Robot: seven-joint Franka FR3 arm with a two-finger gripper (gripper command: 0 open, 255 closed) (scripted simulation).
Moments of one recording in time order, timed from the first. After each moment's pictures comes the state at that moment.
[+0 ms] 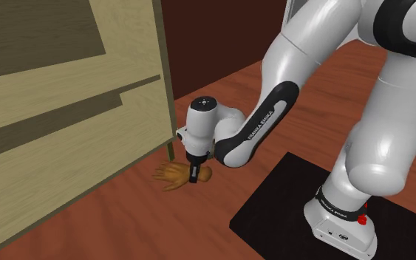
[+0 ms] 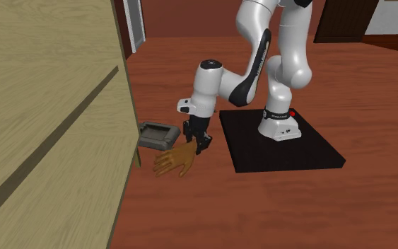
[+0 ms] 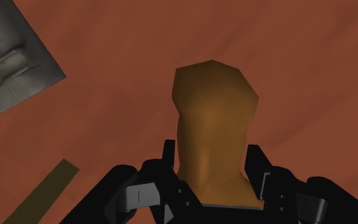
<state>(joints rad) 0.15 0.09 0.35 -2.52 -0.29 2.75 0.07</state>
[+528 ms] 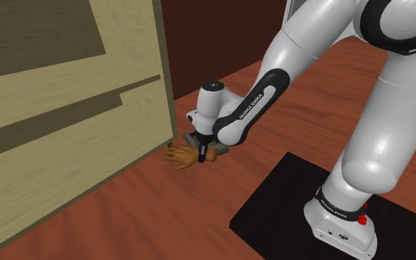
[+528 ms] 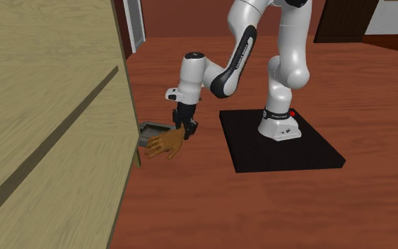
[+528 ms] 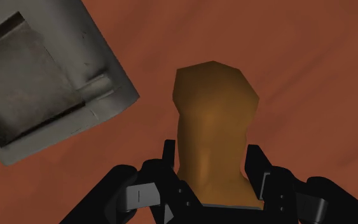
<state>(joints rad) 0.02 0.08 0.28 -2.51 -0.18 2.76 -0.23</state>
